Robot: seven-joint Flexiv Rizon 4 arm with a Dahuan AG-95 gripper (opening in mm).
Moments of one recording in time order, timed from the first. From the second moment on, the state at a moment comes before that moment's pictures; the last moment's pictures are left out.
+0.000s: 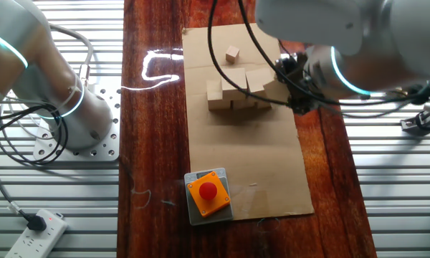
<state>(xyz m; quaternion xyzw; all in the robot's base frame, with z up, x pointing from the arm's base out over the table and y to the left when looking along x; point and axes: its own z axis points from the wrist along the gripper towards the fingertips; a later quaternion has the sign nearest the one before) 0.511 -0.005 0.192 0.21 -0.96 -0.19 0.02</state>
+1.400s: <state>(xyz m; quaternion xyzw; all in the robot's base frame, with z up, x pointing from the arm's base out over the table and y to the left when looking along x) 0.510 -0.004 0.193 0.23 -0.96 -0.14 0.03</state>
